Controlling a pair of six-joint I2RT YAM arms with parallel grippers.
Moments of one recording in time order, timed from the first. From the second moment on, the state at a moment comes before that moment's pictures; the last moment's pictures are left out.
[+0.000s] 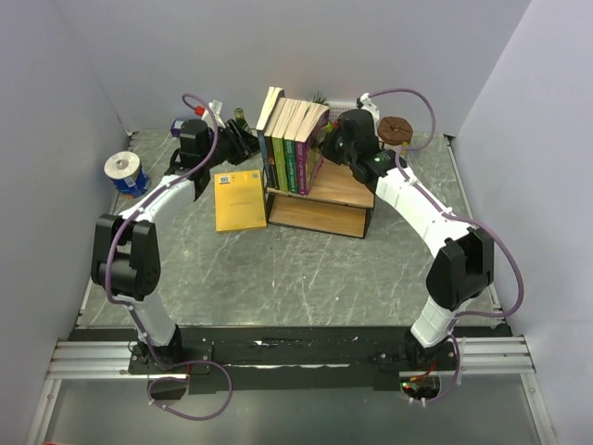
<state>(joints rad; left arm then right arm) -0.22 1.76 1.33 0.27 0.53 -0.85 0.47 1.70 1.59 -0.32 0.17 0.75</state>
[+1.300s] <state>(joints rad) -0.16 1.65 1.29 0.11 0.37 -0.82 0.48 1.41 1.35 -0.38 0.26 0.67</state>
